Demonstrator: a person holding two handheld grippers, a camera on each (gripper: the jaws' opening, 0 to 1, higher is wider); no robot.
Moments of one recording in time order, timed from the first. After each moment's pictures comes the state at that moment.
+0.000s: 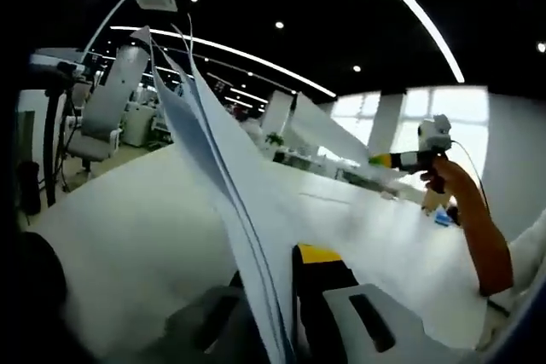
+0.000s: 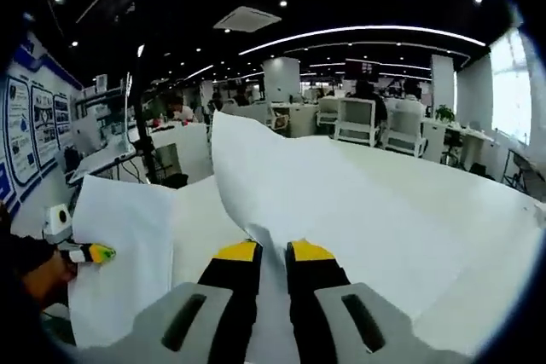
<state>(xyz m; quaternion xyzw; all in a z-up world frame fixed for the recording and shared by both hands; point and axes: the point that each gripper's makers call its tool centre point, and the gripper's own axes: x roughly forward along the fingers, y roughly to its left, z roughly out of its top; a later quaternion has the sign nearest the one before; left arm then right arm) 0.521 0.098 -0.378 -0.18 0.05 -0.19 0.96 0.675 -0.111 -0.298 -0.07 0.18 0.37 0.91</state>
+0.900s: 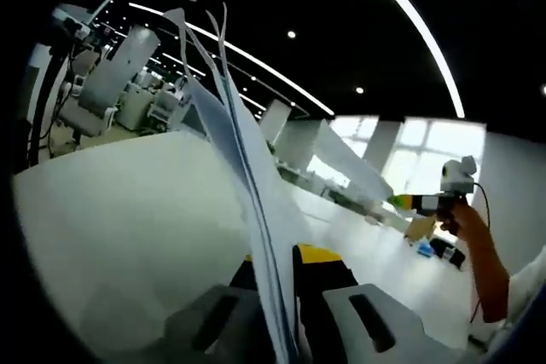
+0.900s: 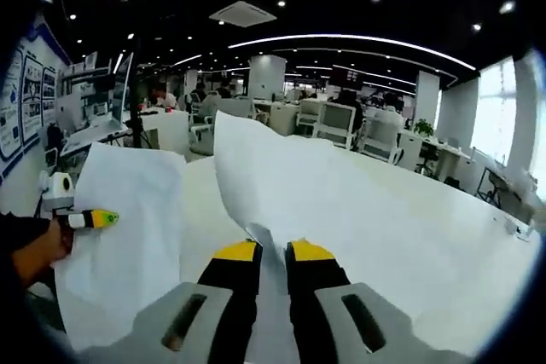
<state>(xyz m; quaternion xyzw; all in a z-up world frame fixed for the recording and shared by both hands) 0.538 0.080 -0.368 -0.25 0.03 -0.20 0.95 0.640 -0.159 -0.296 -0.12 0.16 0.31 0.93</state>
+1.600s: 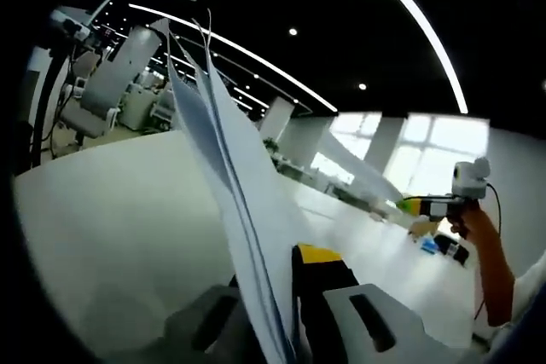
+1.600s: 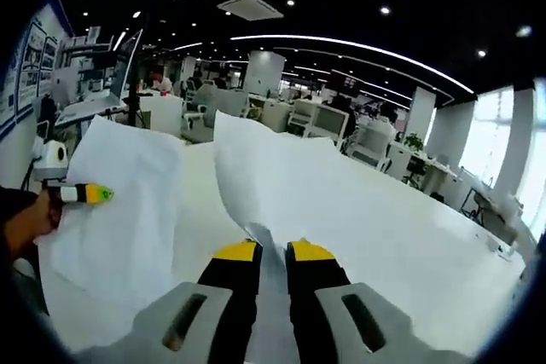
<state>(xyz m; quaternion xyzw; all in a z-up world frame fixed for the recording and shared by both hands) 0.542 0.076 -0.371 -0.24 0.04 -0.19 0.95 0.628 -0.158 -0.307 -0.16 0.16 0.30 0.93</state>
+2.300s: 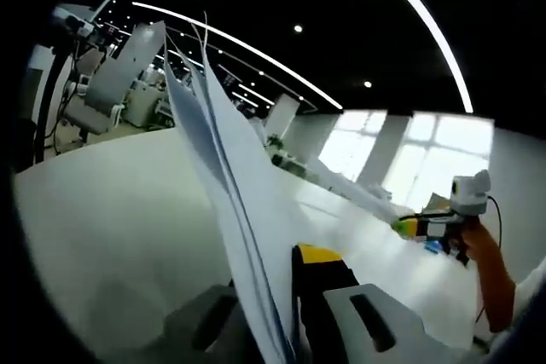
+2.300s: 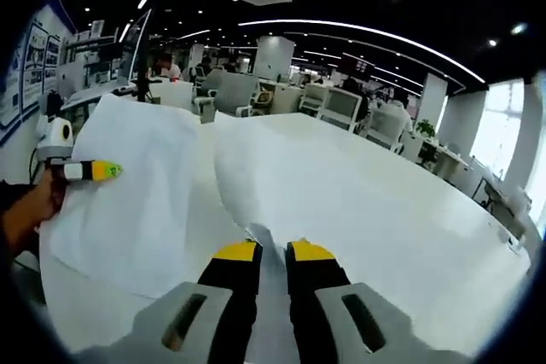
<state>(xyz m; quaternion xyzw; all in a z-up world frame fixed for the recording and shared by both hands) 0.548 0.089 -0.377 -0.25 0.06 -0.18 0.95 0.617 -0.141 -0.354 -0.17 0.20 0.32 0.91</state>
